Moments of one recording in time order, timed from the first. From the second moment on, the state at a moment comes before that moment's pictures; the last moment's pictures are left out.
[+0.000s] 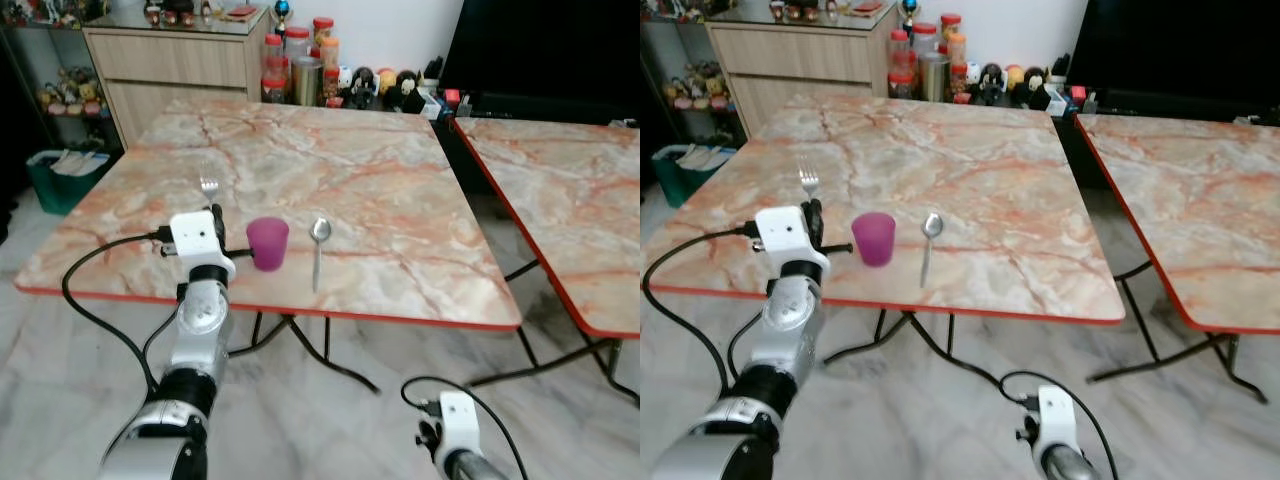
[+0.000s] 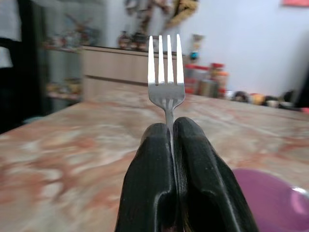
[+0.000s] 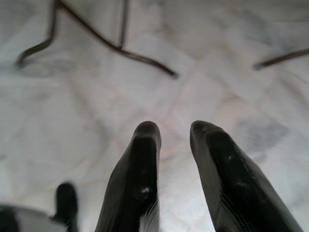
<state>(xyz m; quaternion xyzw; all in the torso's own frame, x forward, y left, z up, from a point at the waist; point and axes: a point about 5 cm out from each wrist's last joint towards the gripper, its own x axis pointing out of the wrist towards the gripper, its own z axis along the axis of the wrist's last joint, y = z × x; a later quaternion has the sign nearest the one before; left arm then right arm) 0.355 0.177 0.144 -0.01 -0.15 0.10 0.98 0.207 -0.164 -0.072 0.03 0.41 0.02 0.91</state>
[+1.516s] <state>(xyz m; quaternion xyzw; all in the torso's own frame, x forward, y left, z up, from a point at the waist) 0.351 0.160 0.135 -0.03 -0.12 0.05 0.99 0.209 -0.162 -0.071 0.02 0.40 0.02 0.91</state>
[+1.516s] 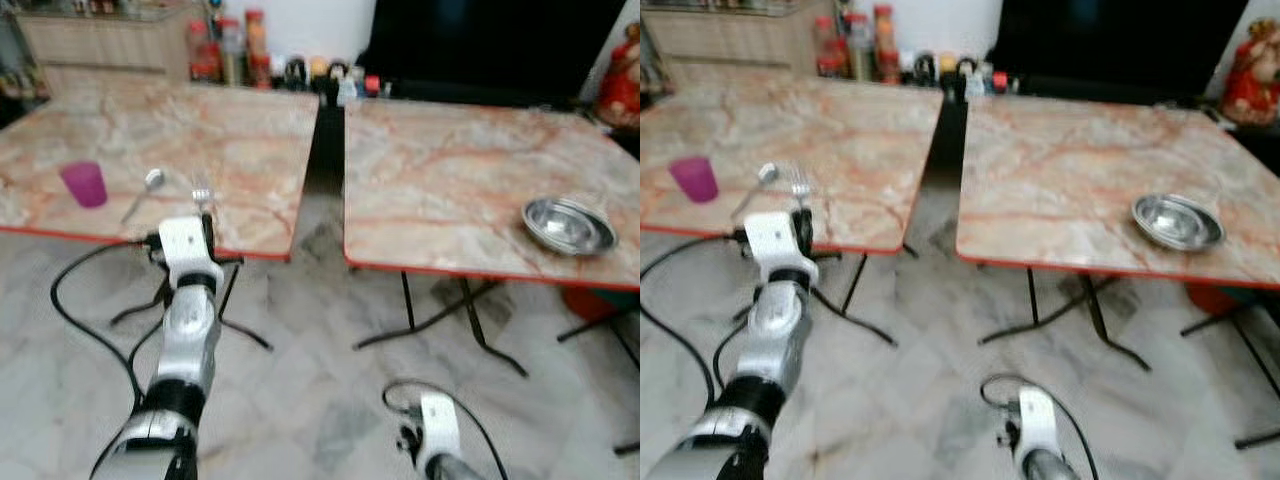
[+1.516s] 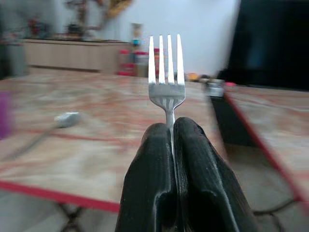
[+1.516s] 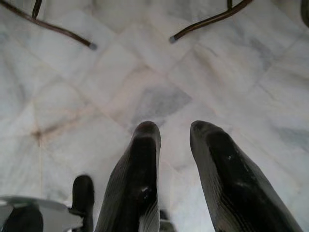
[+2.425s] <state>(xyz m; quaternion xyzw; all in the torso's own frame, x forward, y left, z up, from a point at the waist) 0.351 0.139 0.134 -0.05 -0.12 0.01 0.99 0.198 -0.166 -0.077 0.01 0.42 0.03 0.91</state>
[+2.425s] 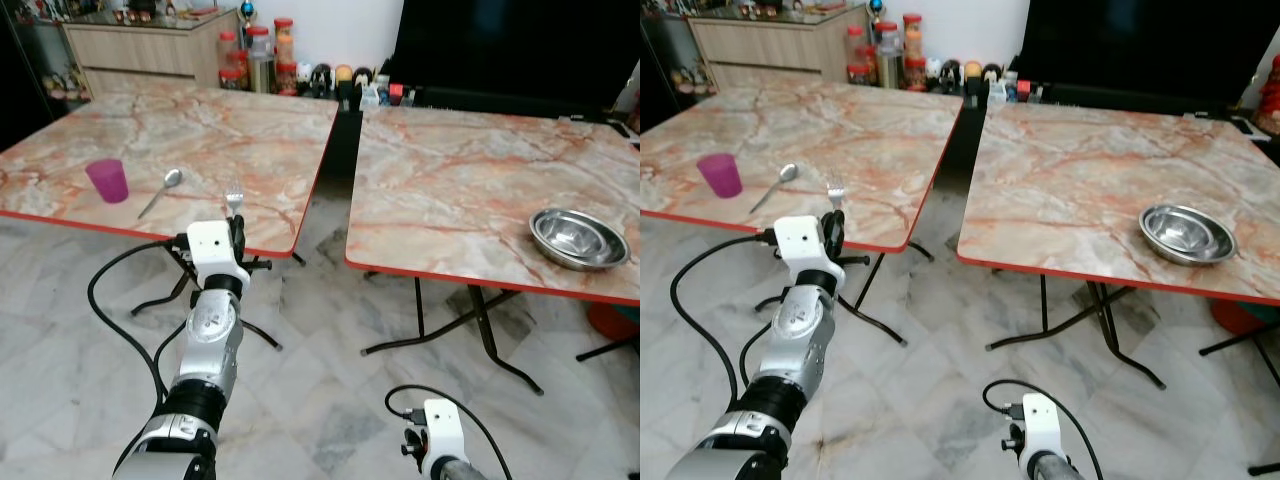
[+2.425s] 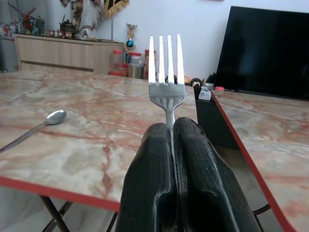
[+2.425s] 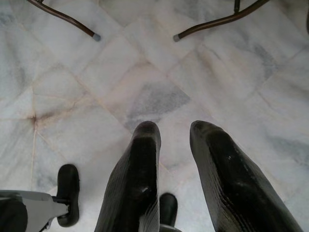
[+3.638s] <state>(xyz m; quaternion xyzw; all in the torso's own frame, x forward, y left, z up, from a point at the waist) 0.355 0.133 0.140 -0.02 -0.12 -0.05 0.99 0.210 -0.169 -0.070 0.04 0.39 -0.01 0.92</state>
